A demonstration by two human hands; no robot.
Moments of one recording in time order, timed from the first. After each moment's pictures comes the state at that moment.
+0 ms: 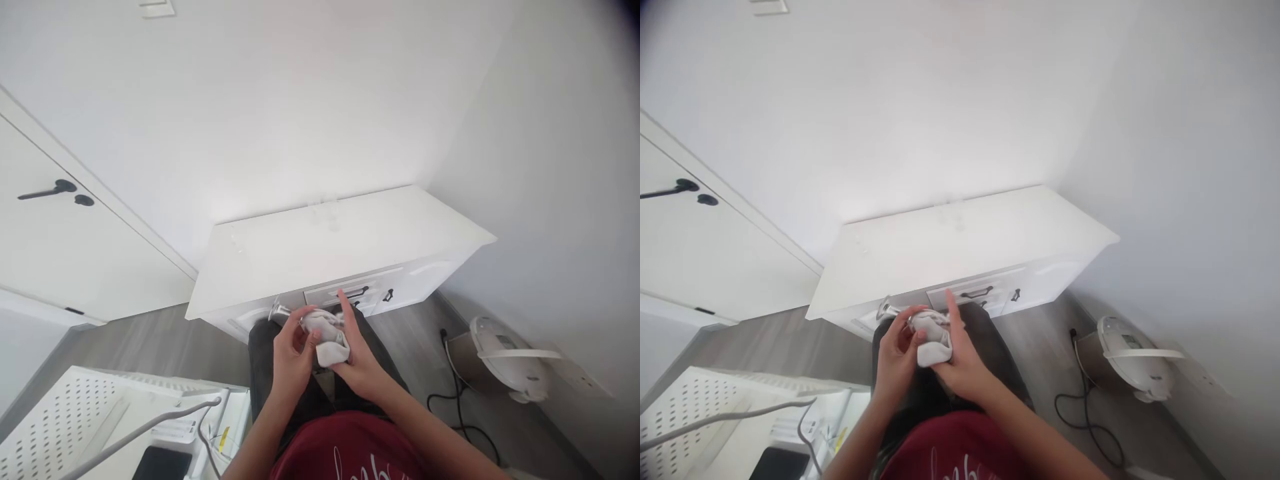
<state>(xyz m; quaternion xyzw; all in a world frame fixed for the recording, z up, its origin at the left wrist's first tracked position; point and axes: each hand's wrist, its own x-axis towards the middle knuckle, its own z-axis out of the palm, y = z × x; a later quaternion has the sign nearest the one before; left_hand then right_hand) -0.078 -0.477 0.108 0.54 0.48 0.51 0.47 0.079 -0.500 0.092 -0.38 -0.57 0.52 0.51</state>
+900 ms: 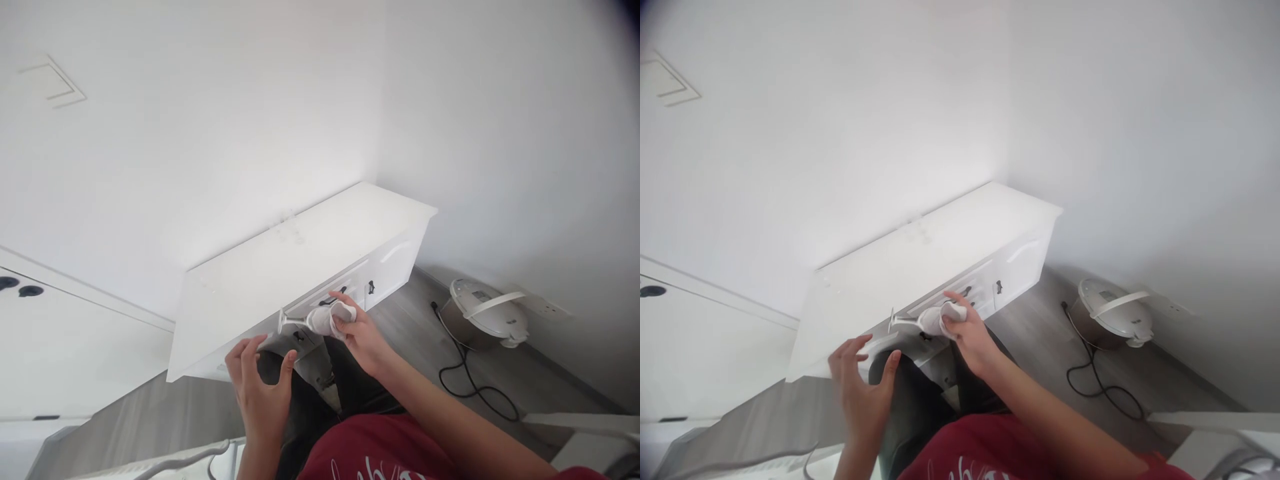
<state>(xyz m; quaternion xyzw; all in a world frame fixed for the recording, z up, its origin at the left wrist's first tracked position) -0.081 -0.482 0.125 0.68 0.55 0.47 0.10 0.129 -0.482 0.088 -0.34 -0.17 0.64 0.66</state>
